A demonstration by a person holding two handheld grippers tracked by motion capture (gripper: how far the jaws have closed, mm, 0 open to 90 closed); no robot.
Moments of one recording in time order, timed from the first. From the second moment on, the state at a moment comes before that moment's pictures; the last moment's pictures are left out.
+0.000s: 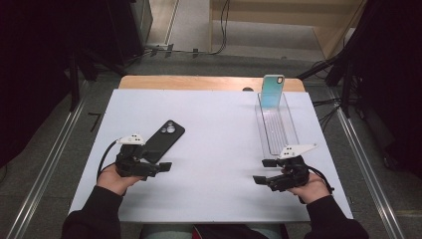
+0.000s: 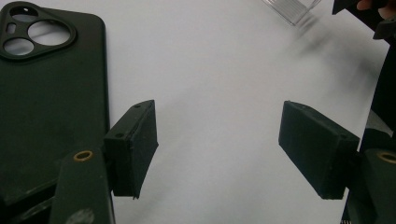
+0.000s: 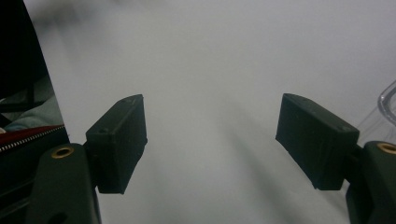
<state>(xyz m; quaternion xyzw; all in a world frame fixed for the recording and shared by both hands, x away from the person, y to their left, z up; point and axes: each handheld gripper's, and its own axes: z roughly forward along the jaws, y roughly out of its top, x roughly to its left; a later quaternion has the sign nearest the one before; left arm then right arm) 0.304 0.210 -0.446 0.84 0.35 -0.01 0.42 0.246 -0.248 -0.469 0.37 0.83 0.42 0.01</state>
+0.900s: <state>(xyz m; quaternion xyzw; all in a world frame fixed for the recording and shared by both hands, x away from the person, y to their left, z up) 0.333 0.216 -0.433 0.85 0.34 0.00 0.41 0.249 -0.245 -0.471 0.36 0.83 0.42 0.01</state>
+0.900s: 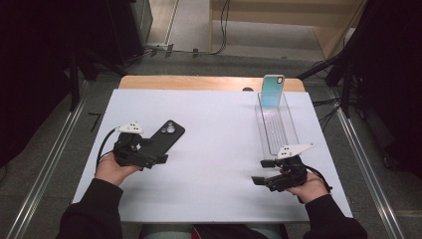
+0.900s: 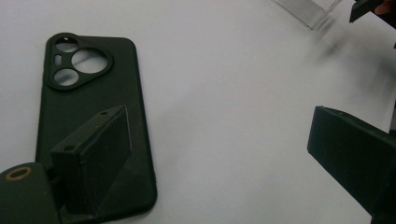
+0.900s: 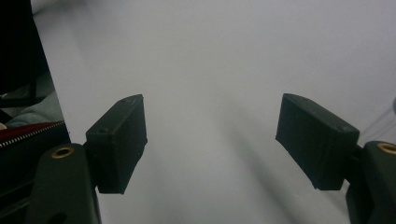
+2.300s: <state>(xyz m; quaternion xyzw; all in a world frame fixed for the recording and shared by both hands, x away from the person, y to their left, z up) 0.398 0.210 -0.432 0.84 0.35 0.07 0.40 0.251 -0.242 -0.473 0.36 0.84 0.42 0.00</state>
